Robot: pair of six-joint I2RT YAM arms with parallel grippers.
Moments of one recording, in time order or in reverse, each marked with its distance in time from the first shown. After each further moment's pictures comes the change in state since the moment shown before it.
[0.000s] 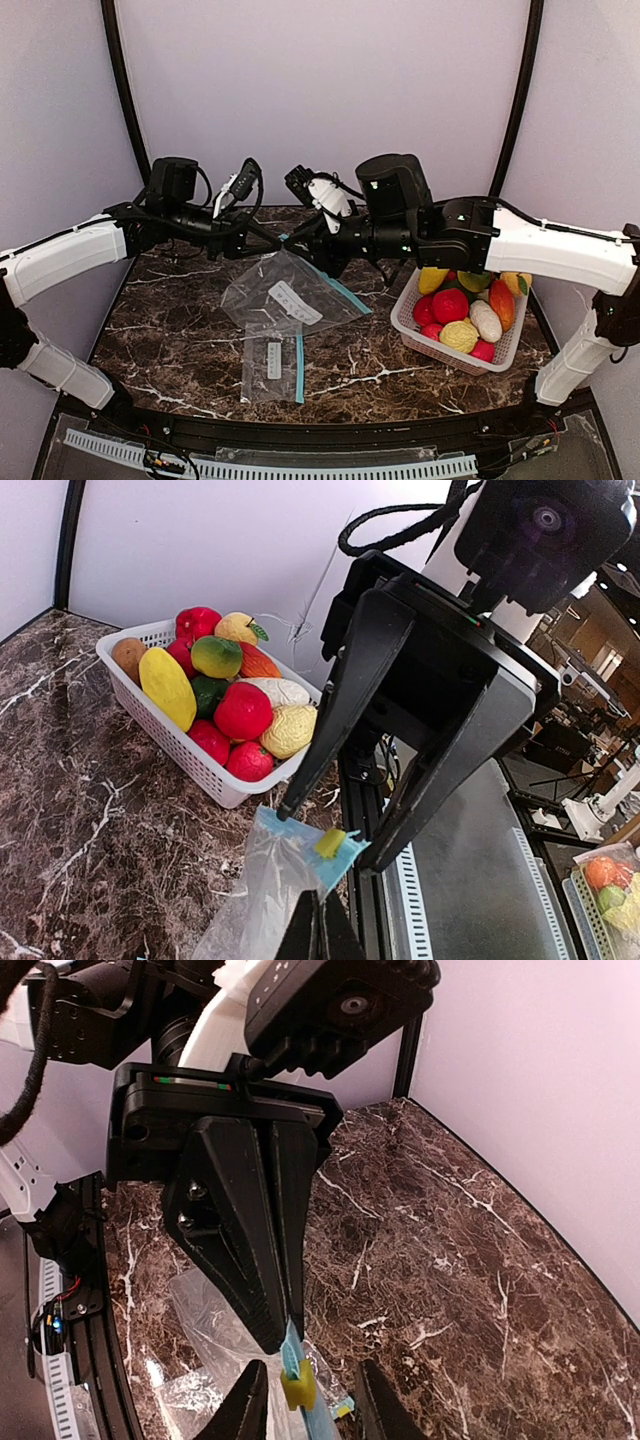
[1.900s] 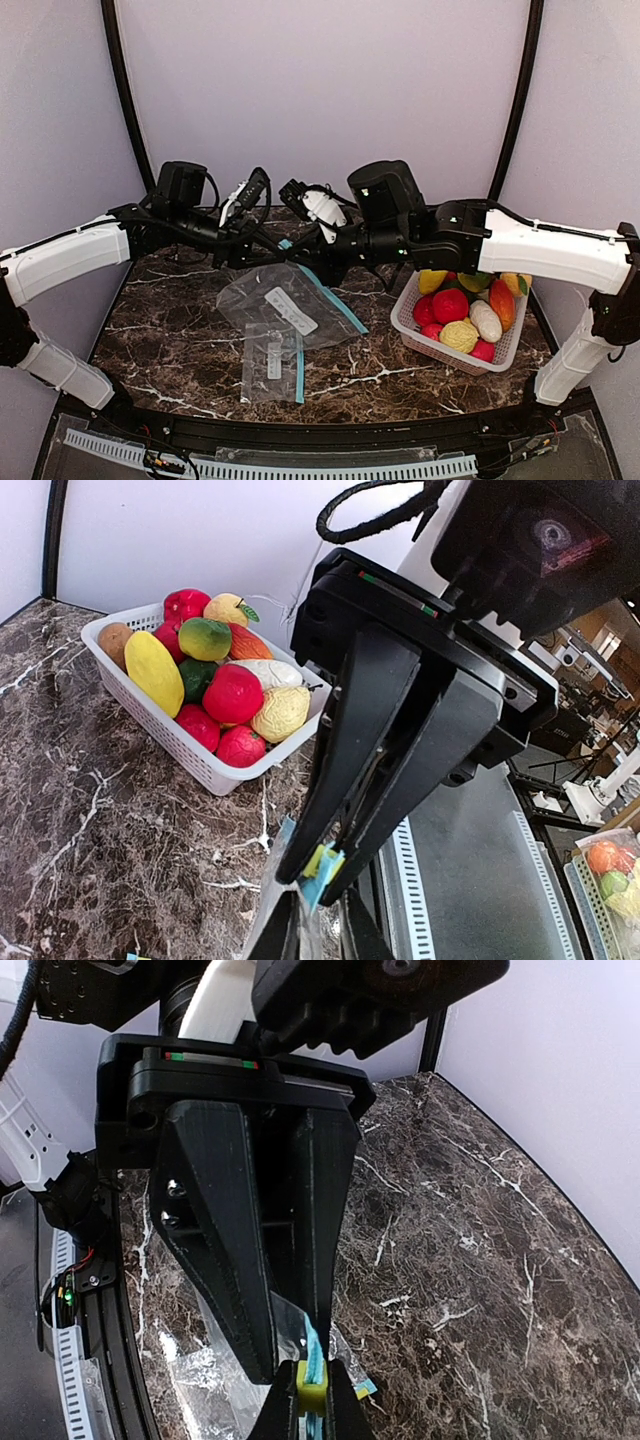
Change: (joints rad) left arm -0.037 0.010 0.003 -0.049 -0.028 0.054; right arm -0.004 0.024 0.000 -0.043 -0.075 -0.005
